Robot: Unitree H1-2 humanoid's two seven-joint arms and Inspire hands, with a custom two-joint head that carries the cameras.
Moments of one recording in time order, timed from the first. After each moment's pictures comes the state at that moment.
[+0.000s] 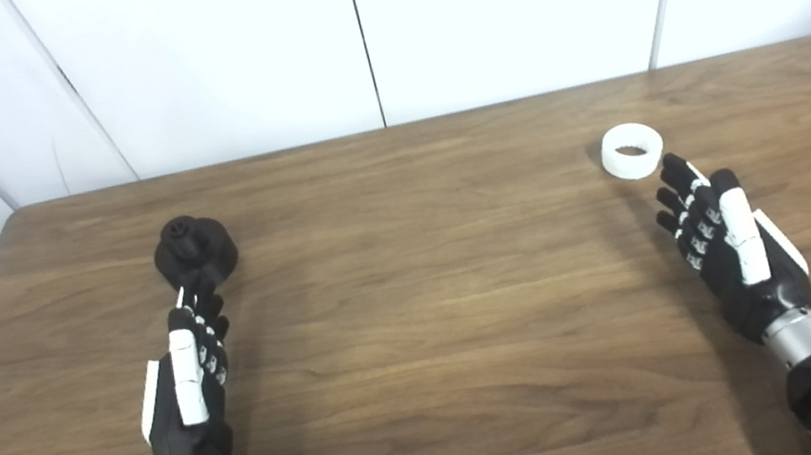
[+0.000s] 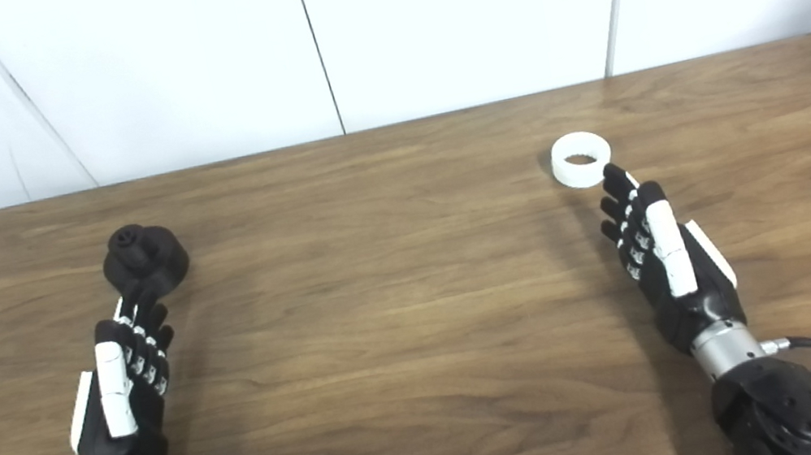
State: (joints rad) left arm 0.12 0.10 0.16 -0.22 -0.21 0.09 -0.06; right arm -0.02 -0.16 -0.11 -0.20 0.25 0.23 0.12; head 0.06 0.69
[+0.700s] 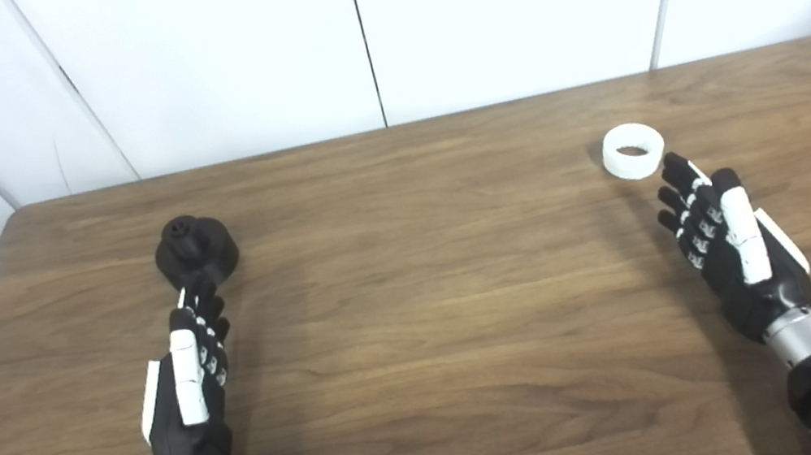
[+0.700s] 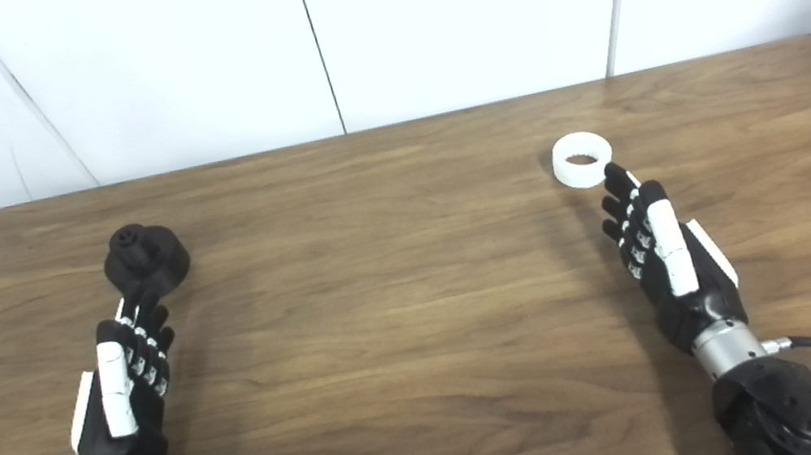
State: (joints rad) left arm 0.12 0.11 0.16 -0.22 -0.19 0.10 -0.06; right arm -0.02 -0.16 -0.11 -0.20 0.25 0.23 0.12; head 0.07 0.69
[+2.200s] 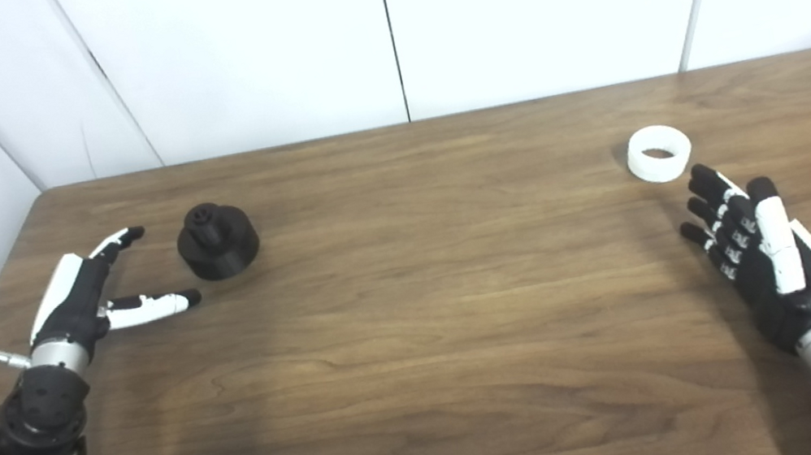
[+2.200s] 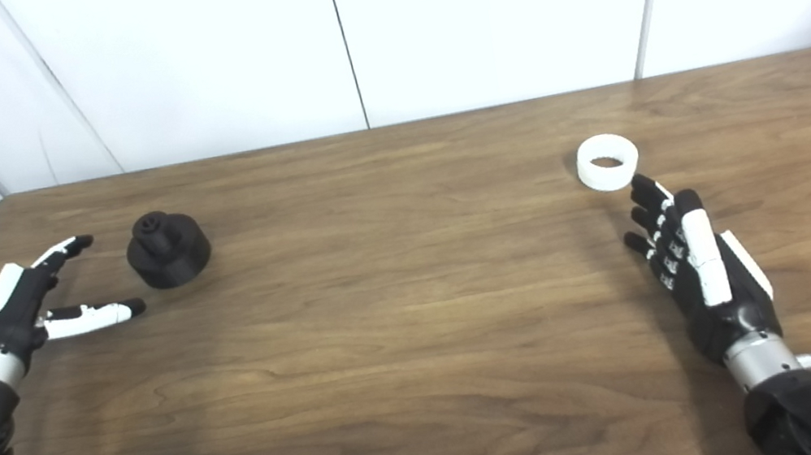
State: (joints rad) left arm -0.24 0.58 0.07 0.17 0.31 0.28 -0.17; right arm -0.01 -0.19 -0.12 -0.19 0.25 0.25 0.12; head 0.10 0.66
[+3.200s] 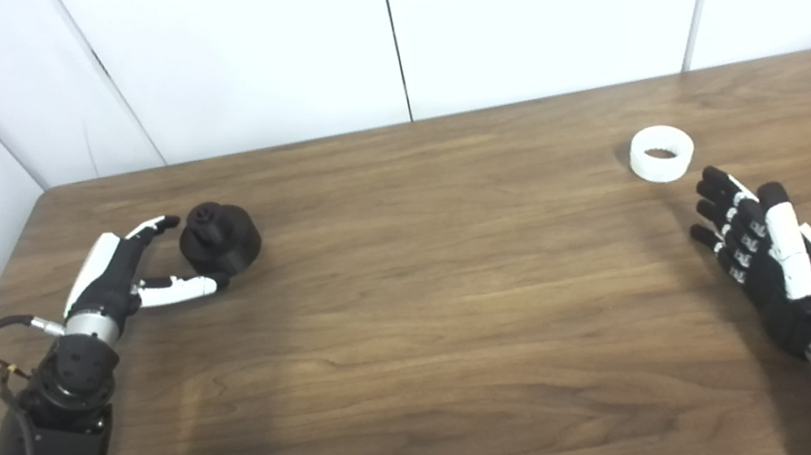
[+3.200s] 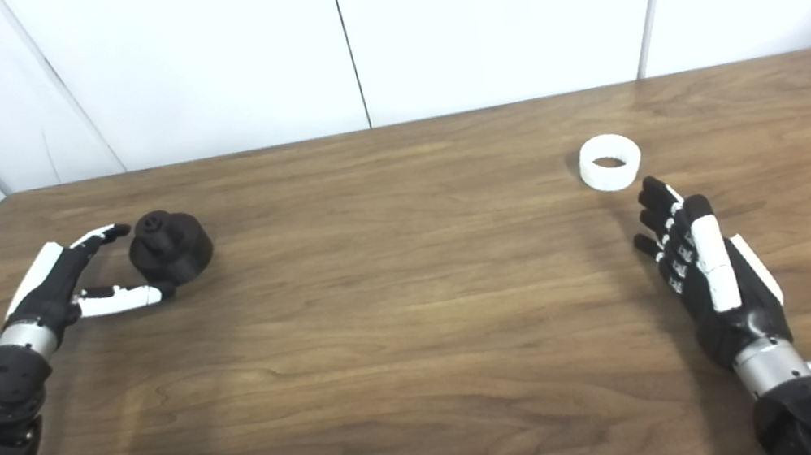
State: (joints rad) left arm -0.33 0.57 -0.02 0.24 0.33 0.26 -0.18; right arm 0.00 -0.20 -0.12 -0.19 0.25 0.23 0.12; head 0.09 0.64
